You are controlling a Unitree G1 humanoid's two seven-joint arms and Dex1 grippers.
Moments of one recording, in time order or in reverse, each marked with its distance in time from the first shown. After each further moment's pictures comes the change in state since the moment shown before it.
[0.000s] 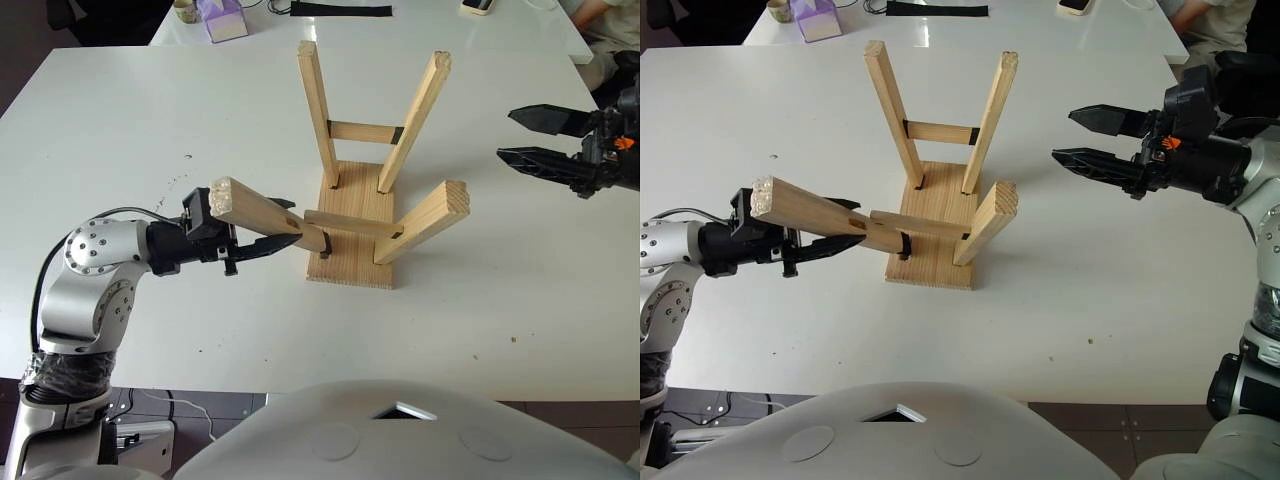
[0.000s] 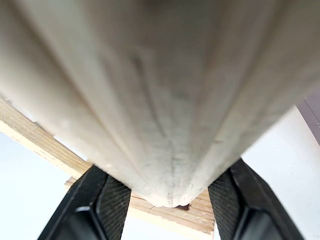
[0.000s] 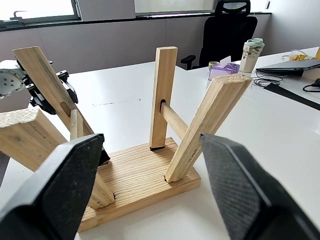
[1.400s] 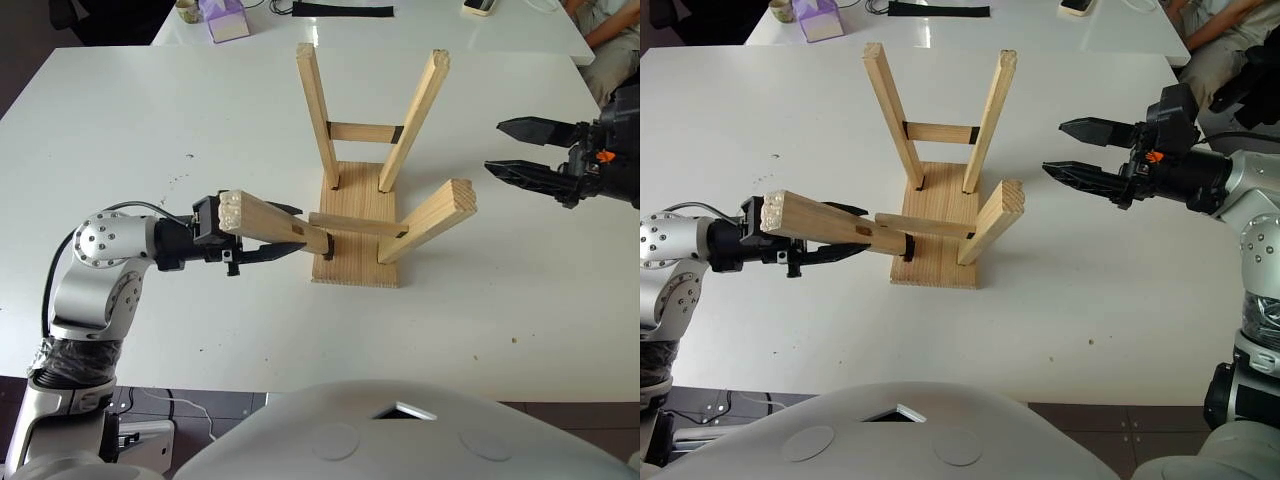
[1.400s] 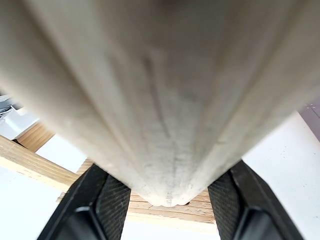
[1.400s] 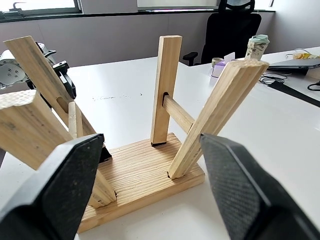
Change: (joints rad) left arm -0.042 0.012 -0.075 0.054 0.043 -0.115 -0.076; right arm 0.029 0.012 0.040 -0.002 -0.022 -0.072 0.001
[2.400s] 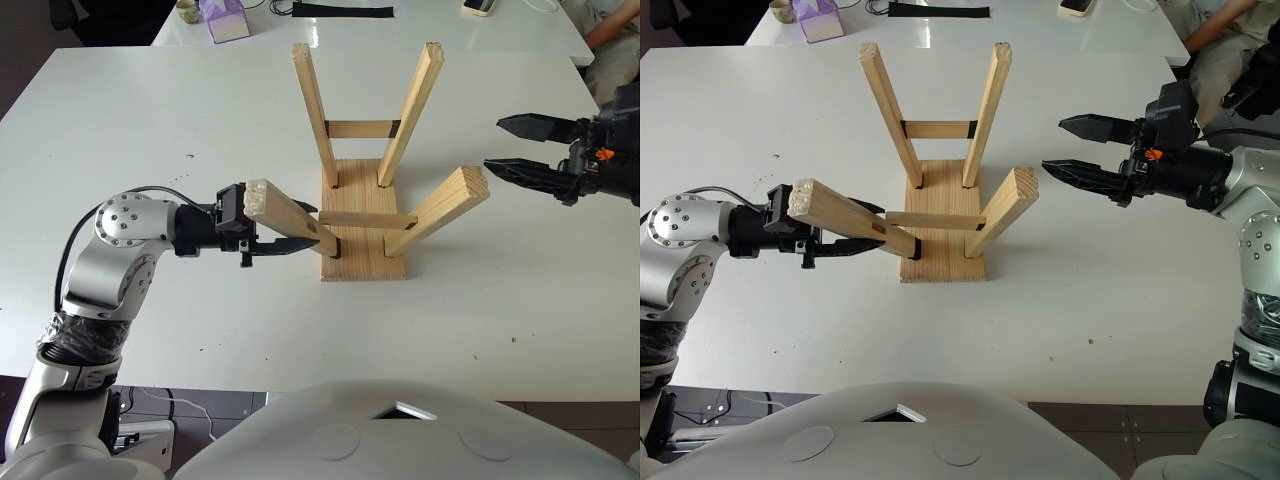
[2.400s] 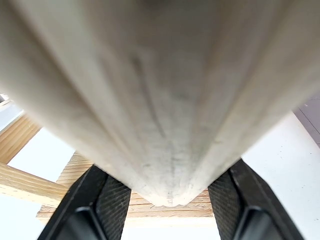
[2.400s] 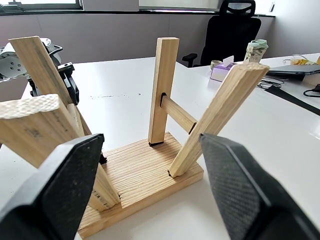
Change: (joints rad) left arm -0.139 0.020 -0.116 0.044 0.010 0.069 0.024; right arm 0.004 0.005 0.004 -0.013 -0.019 -0.025 -0.011
